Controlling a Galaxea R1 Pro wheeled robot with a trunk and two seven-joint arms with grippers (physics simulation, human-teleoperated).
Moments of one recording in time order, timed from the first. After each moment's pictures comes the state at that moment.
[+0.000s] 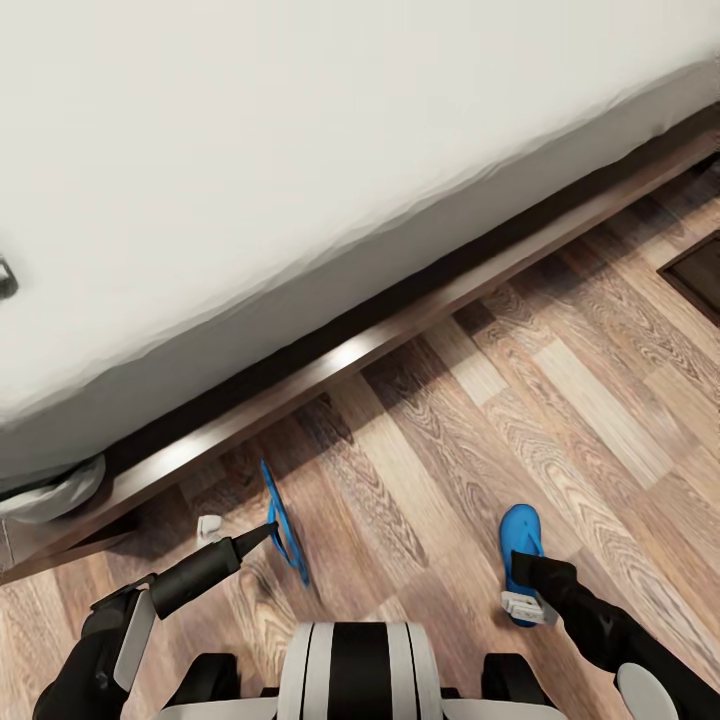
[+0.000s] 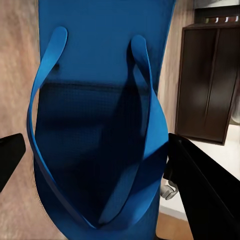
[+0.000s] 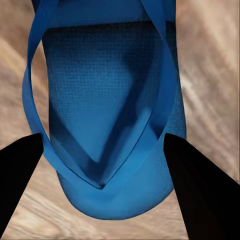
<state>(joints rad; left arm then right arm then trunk) -0.37 0.01 0.38 -1.07 0.21 0.56 -1.21 -0.35 -0.43 0.45 -1.19 2.31 -0.29 0.35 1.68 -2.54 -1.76</state>
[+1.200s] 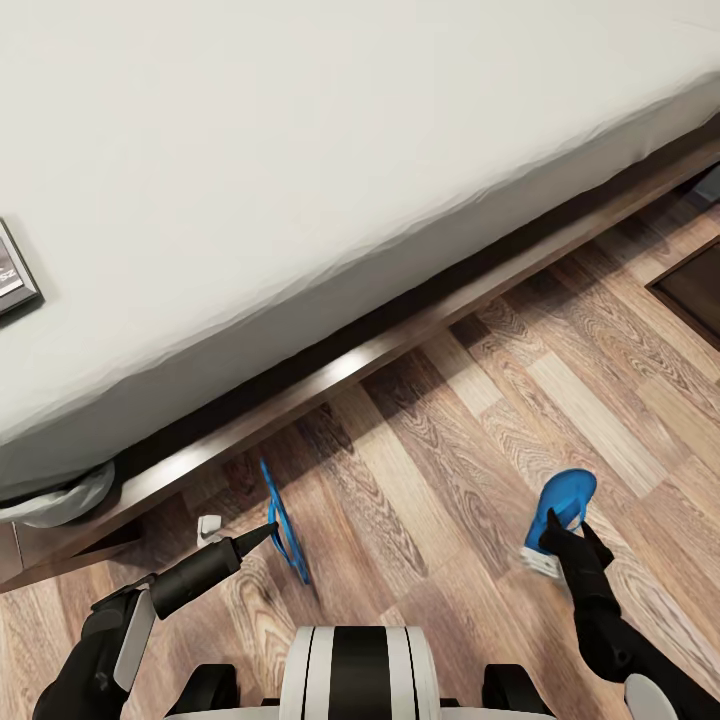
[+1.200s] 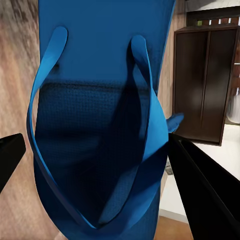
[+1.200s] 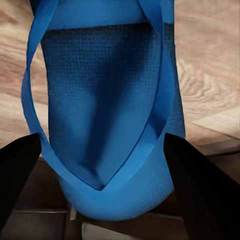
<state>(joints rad) -0.37 0.01 0.38 -1.07 0.21 0.56 -1.21 -0.34 -0.43 0.44 -1.04 2.32 0.41 0.33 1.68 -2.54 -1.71</state>
